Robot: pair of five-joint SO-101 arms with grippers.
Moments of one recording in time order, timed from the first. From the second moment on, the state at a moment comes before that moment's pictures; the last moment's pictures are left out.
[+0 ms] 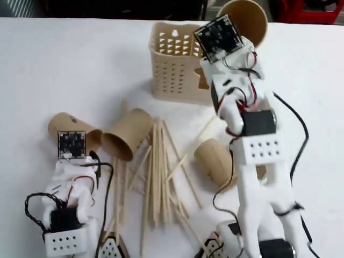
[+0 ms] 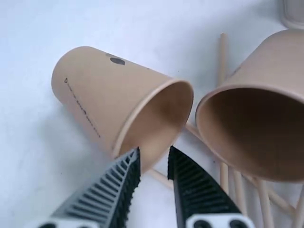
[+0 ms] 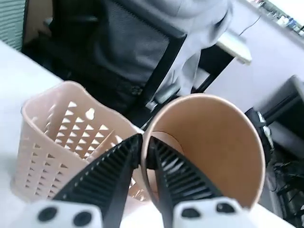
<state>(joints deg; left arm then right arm) -14.3 -103.4 97.2 57.9 -7.3 -11.0 -27.5 17.3 31.1 30.5</state>
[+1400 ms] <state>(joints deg) -14.3 -103.4 97.2 58.2 -7.4 -10.5 -23.3 -3.3 80.6 25.5</state>
